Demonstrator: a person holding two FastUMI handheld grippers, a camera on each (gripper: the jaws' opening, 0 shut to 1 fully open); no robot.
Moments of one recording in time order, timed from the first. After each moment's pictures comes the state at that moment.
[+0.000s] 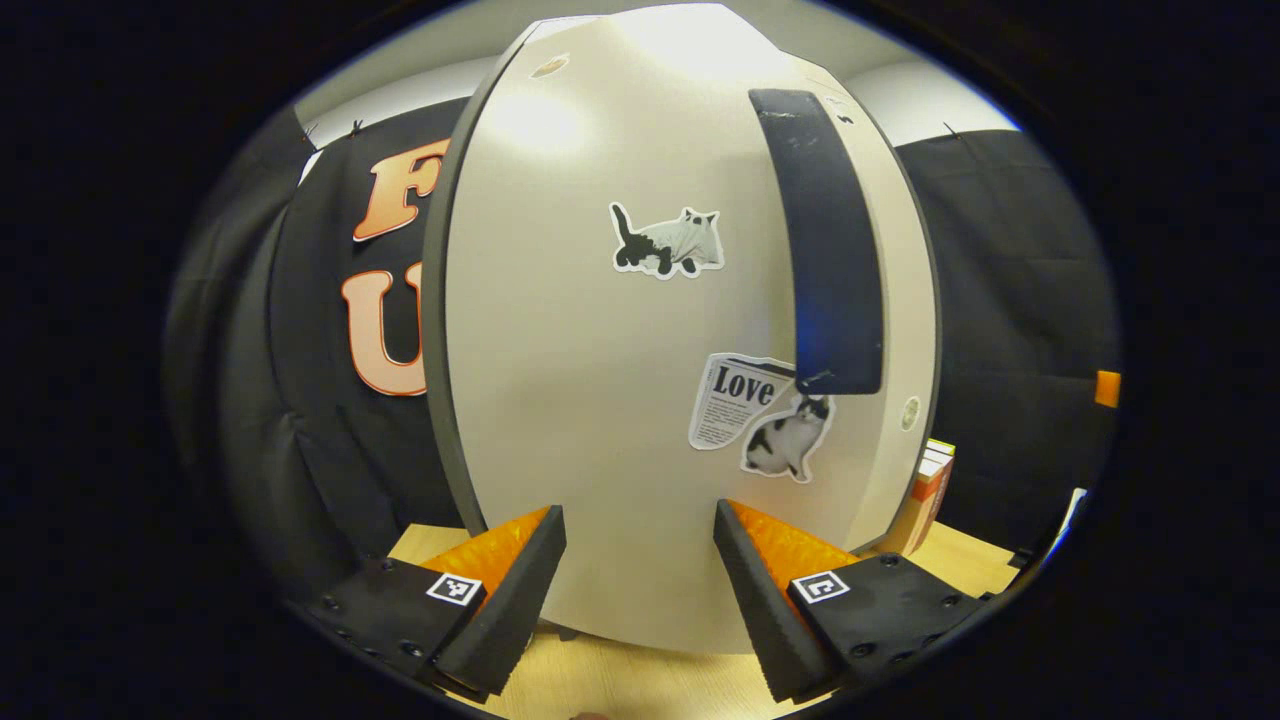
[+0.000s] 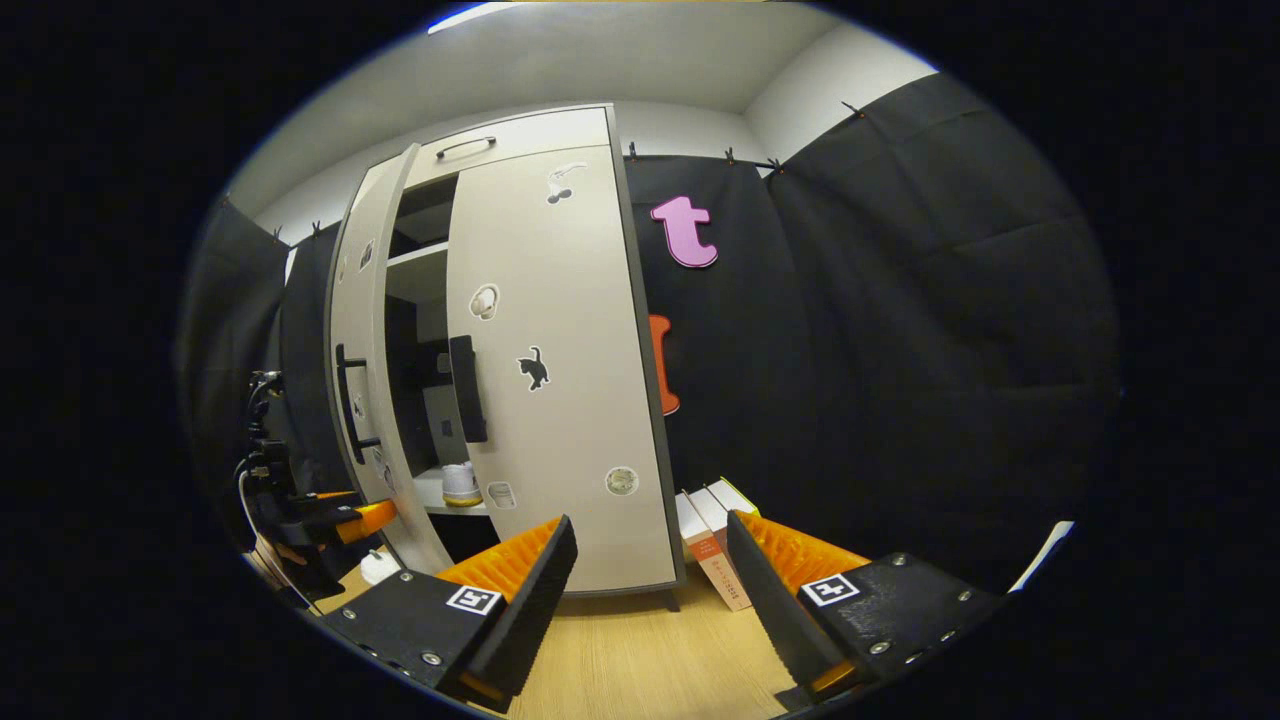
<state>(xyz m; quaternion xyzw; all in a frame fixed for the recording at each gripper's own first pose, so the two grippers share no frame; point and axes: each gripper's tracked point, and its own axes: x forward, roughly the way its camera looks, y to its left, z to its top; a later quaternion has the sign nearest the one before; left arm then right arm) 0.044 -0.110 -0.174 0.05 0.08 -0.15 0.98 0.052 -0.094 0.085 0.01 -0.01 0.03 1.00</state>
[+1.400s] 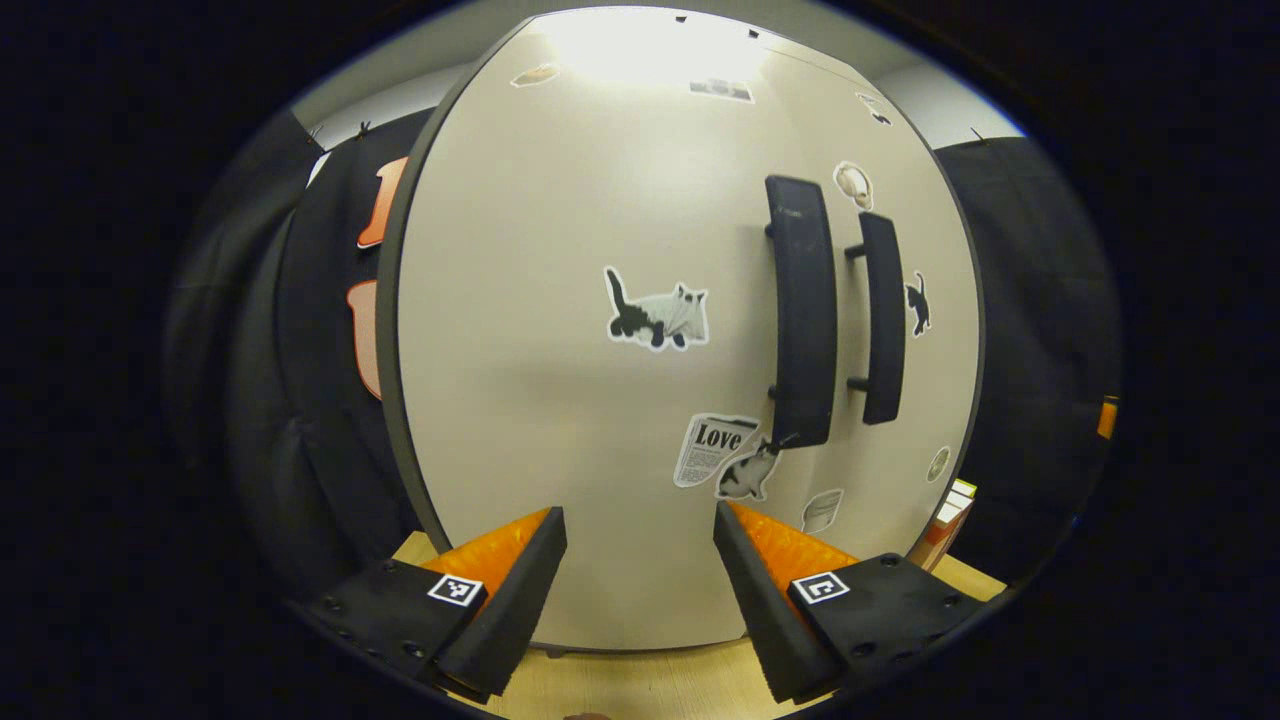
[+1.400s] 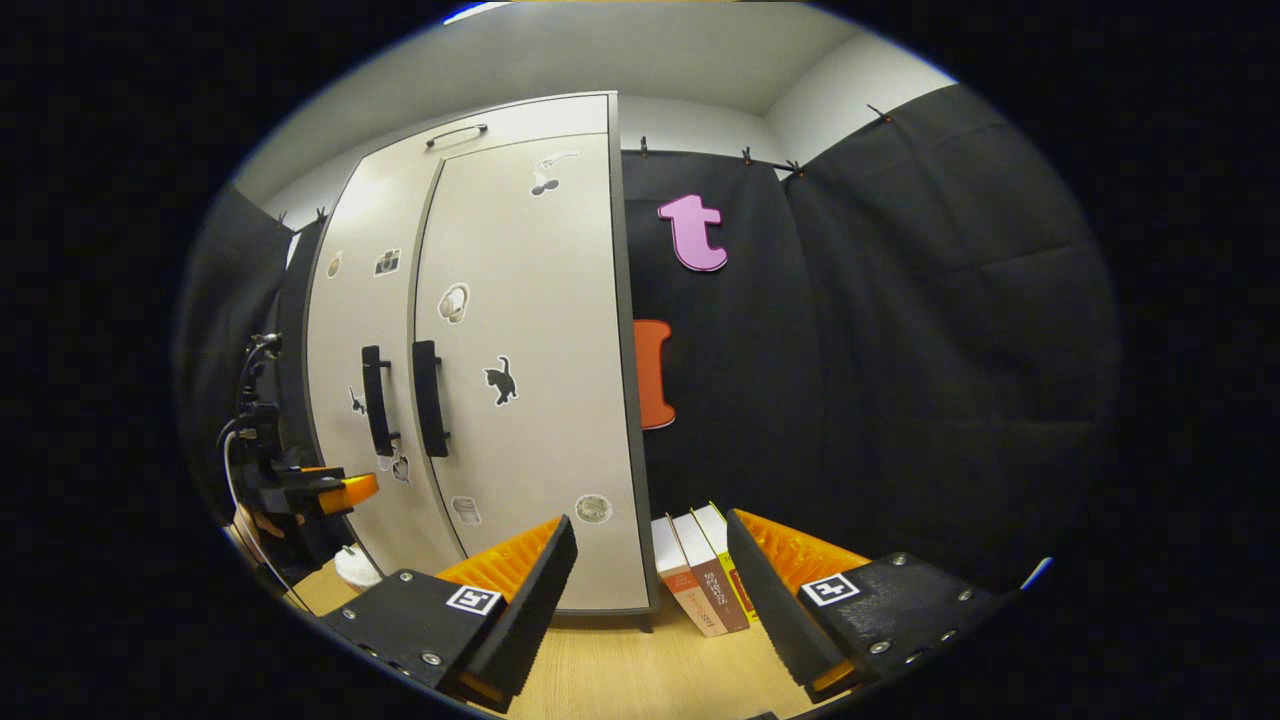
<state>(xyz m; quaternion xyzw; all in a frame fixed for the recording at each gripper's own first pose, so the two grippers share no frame) 0.041 -0.126 -0.123 0.03 0.07 -0.11 0.99 0.109 -0.111 0.122 -0.03 -0.01 0.05 1.00</state>
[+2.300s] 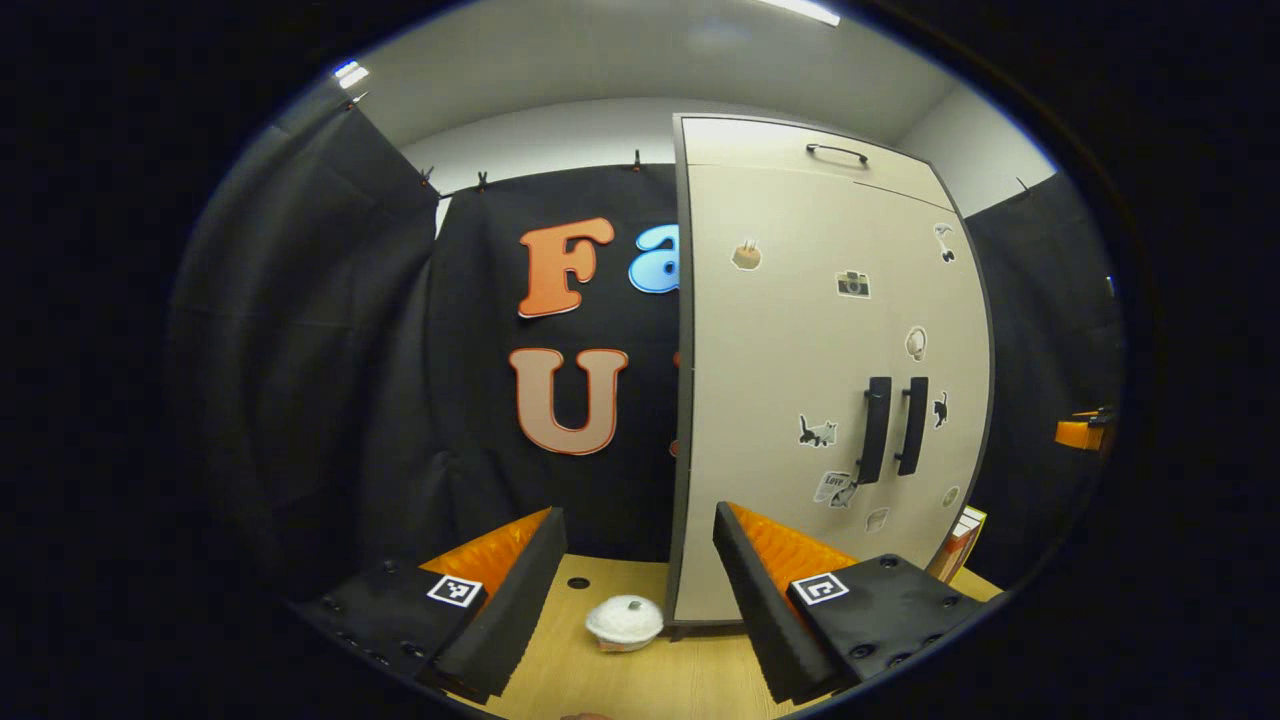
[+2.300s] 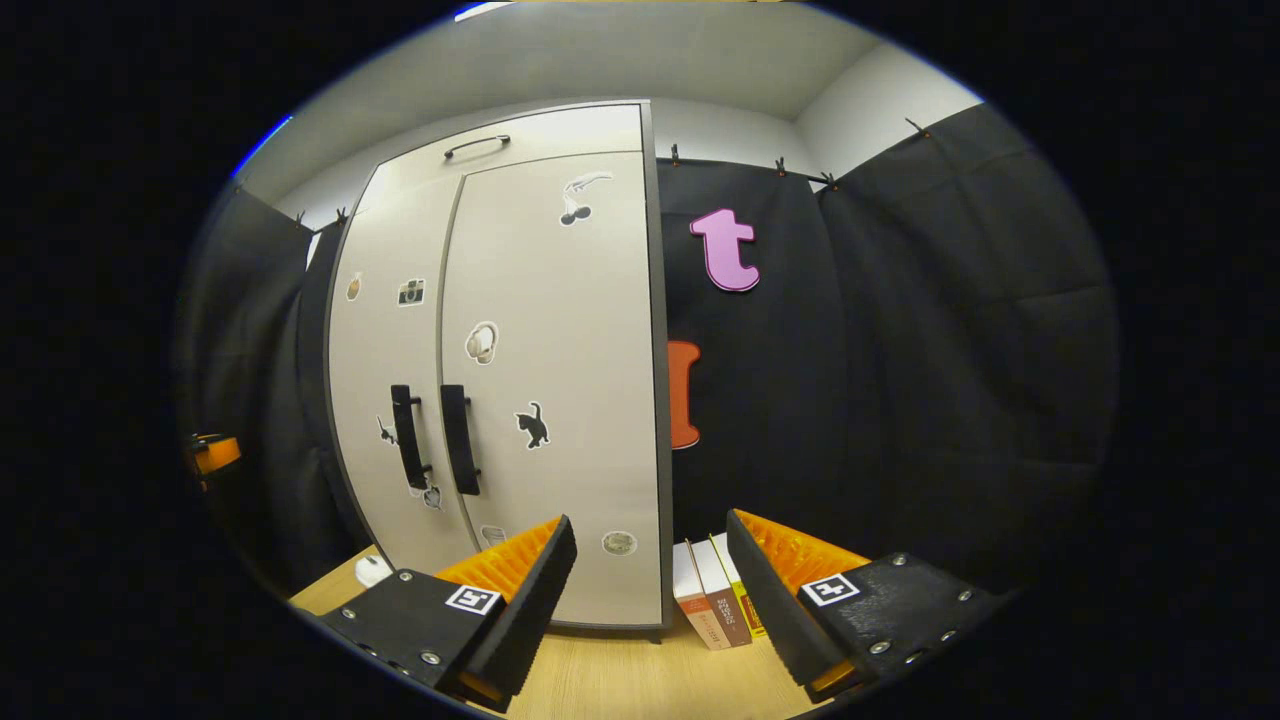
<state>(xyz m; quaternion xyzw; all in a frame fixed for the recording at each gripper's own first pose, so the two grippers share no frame) -0.116 0.067 -0.018 0.01 0.01 0.03 1.00 0.107 -0.091 0.178 -0.04 -0.01 0.07 1.00</state>
